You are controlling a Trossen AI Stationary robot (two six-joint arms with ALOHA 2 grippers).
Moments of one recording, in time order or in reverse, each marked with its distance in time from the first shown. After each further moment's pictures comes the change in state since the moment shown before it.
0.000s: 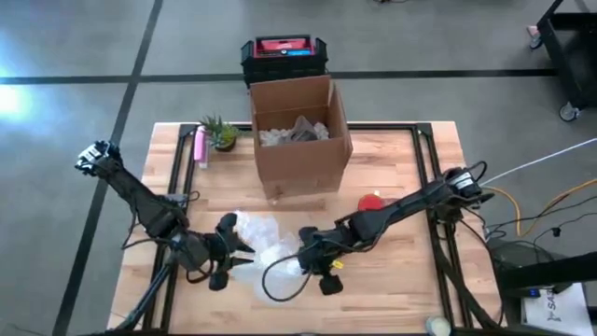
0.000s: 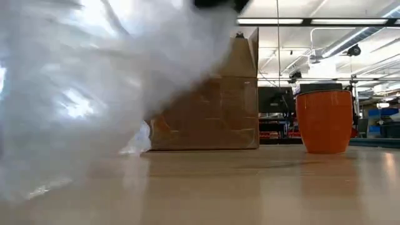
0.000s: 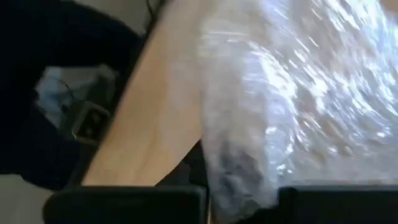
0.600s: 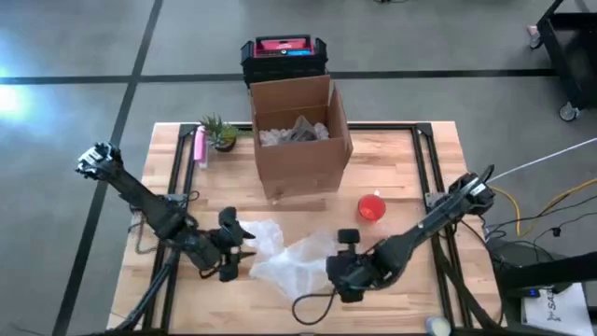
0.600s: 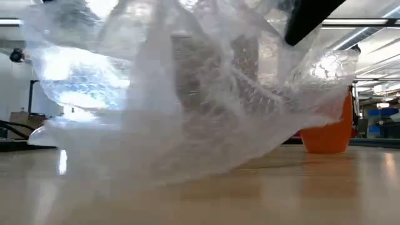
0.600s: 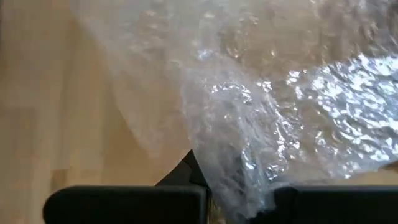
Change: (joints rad) left arm 0.043 0.107 -0.010 -0.105 -0.043 -0.095; right arm 0.247 -0.039 0.000 -0.411 0.562 0.405
